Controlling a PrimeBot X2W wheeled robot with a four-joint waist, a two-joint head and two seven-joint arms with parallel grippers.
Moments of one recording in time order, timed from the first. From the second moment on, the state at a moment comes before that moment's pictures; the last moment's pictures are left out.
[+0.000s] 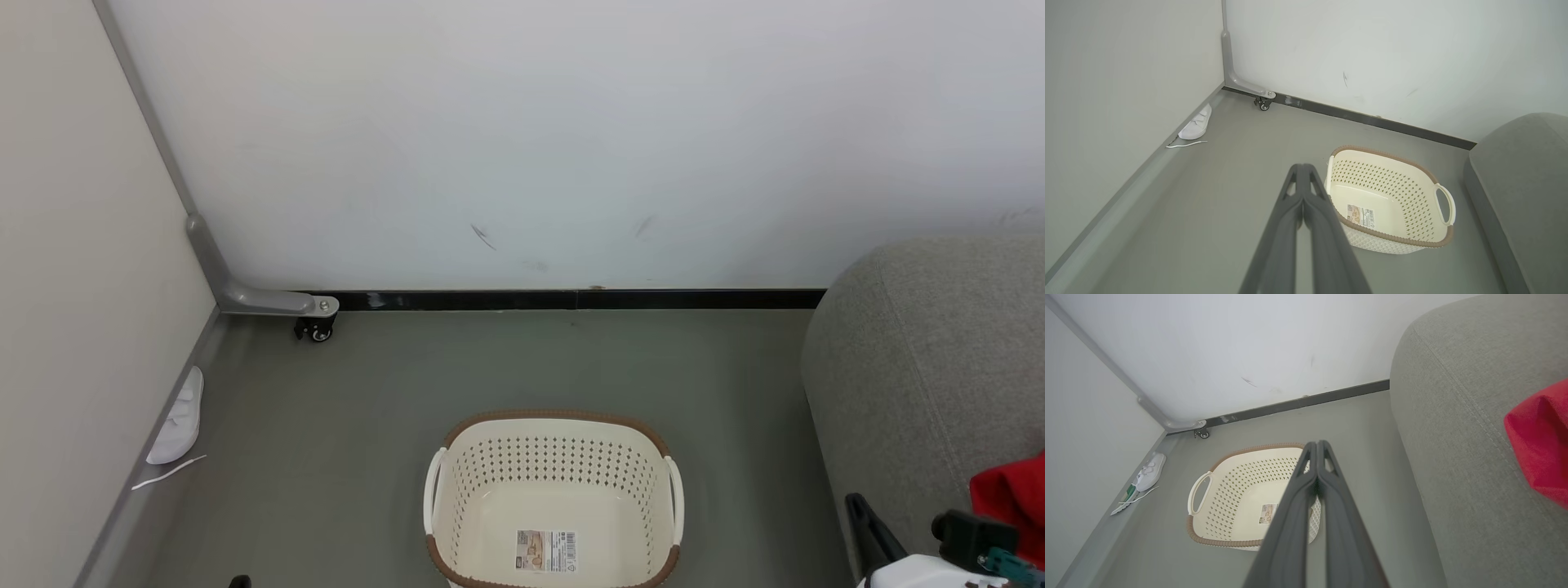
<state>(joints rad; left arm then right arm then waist) 0.11 0.32 -0.38 0.21 -0.80 0.22 -0.21 0.01 -0.02 -0.12 0.41 0.18 0.12 -0.18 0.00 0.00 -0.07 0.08</state>
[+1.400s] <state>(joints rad) 0.06 0.20 -0.18 0.22 -1.18 0.07 -0.07 -0.03 -0.02 -0.16 0.39 0.84 0.12 0.01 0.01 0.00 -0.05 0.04</state>
